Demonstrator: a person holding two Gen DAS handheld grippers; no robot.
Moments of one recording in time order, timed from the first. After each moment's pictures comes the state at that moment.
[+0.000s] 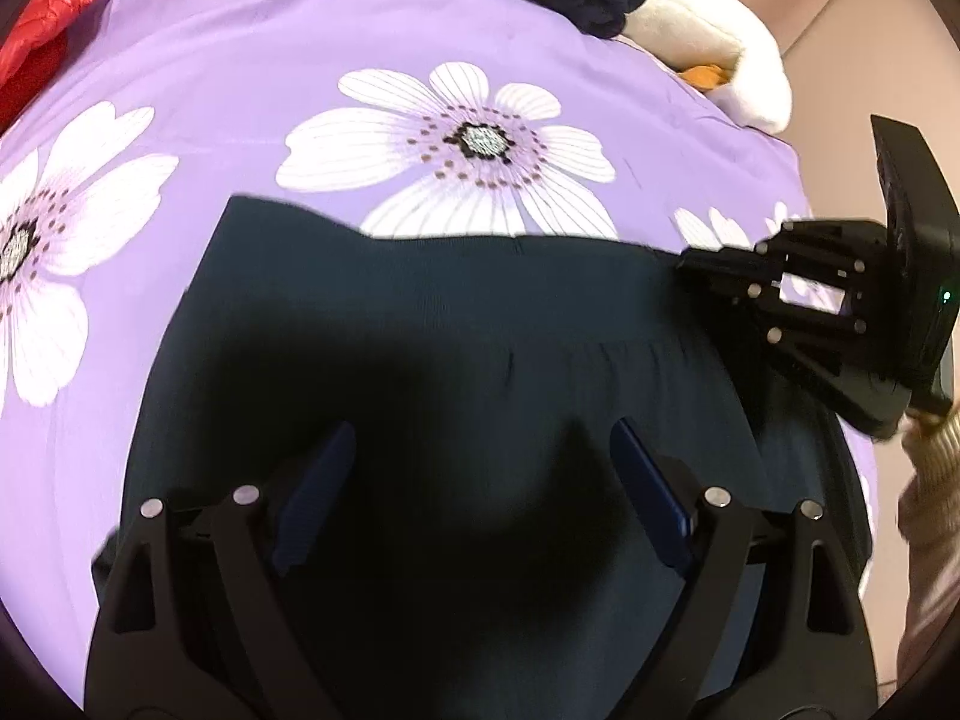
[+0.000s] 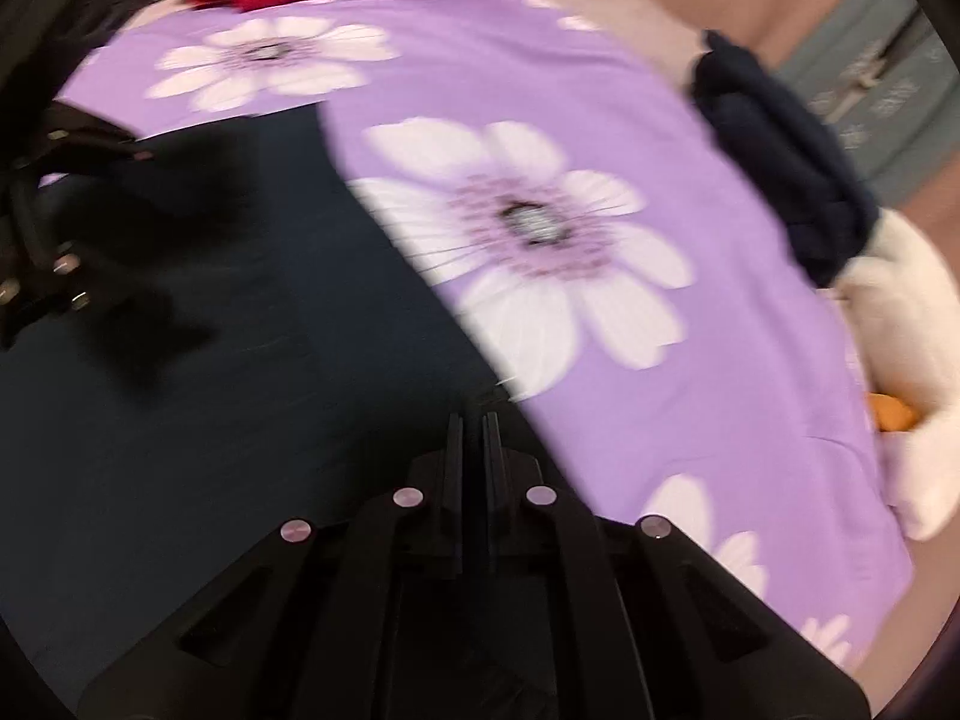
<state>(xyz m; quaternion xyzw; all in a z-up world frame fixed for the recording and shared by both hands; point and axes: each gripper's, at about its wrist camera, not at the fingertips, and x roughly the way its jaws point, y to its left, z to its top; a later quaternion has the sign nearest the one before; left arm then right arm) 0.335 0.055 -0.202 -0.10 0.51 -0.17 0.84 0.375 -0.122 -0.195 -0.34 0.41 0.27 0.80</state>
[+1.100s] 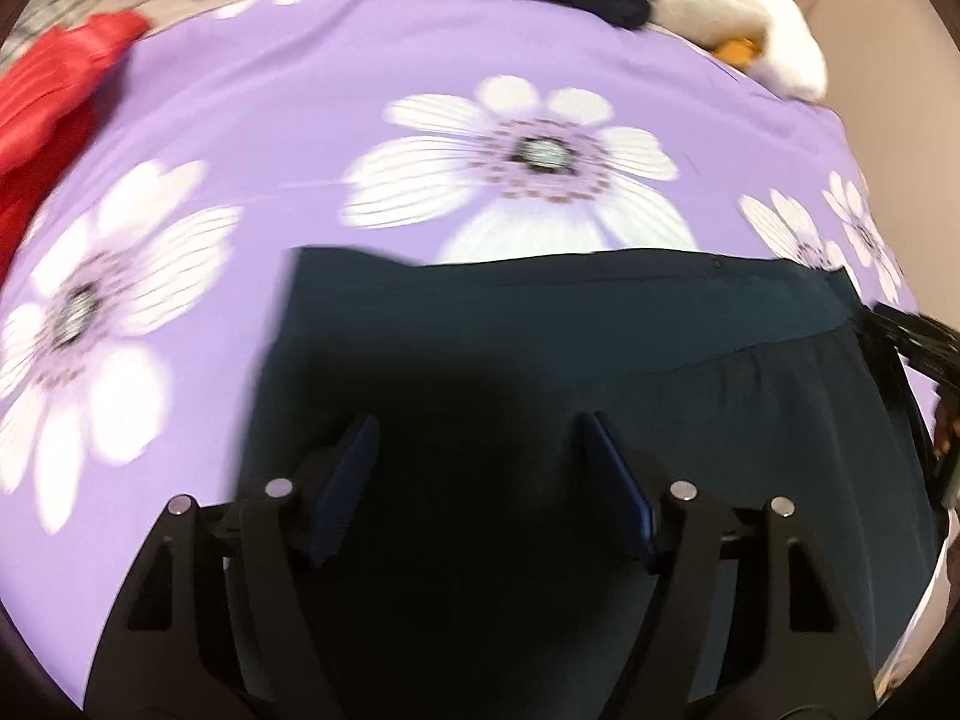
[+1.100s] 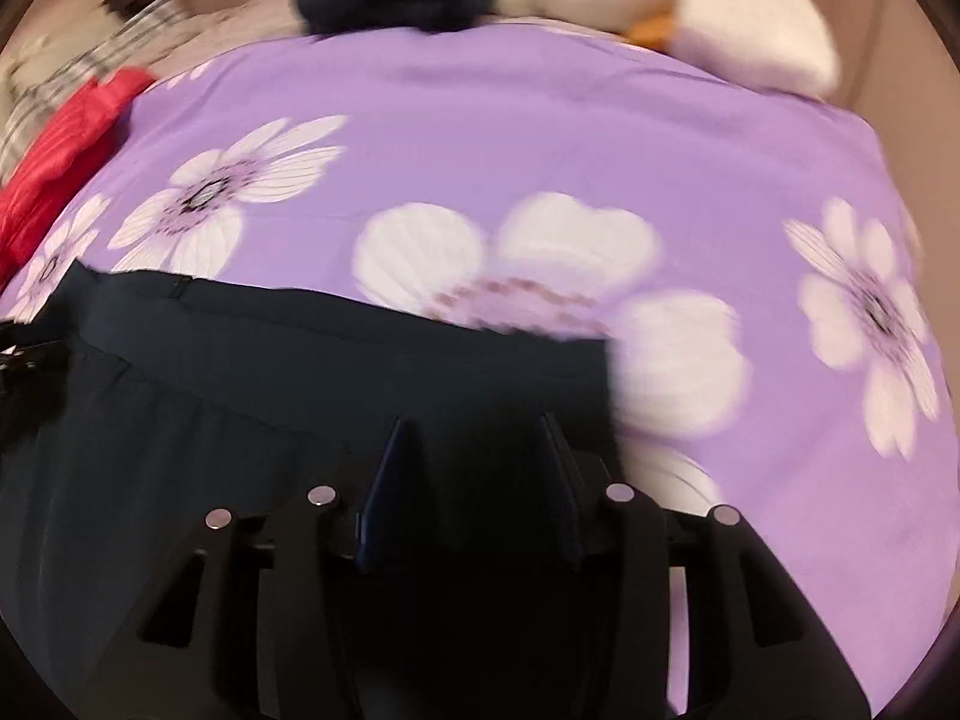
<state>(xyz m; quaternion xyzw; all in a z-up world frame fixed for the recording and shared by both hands) 0.334 0.072 -0.196 -0.01 0.50 -0.11 0.86 0.336 -0.326 -0.207 -0.02 0.46 0.05 0.89</state>
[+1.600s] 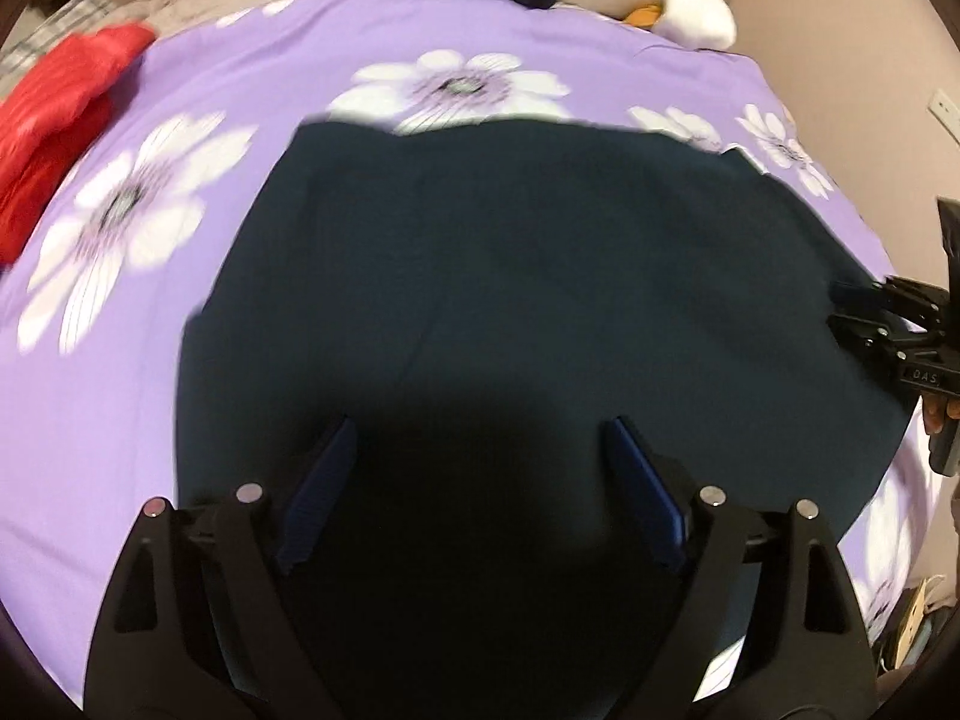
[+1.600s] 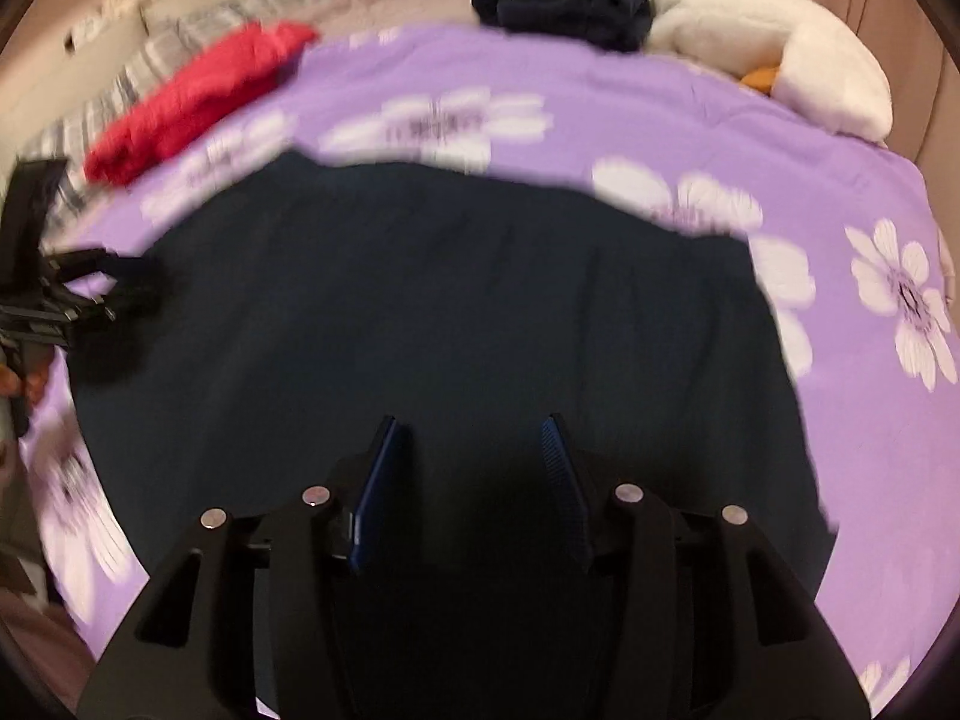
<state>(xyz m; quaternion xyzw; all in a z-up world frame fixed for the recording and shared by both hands) 0.182 0.086 -0.208 0.01 0.47 -0.16 0.87 0.181 -0.248 -0.217 -0.09 0.45 0.16 0.87</state>
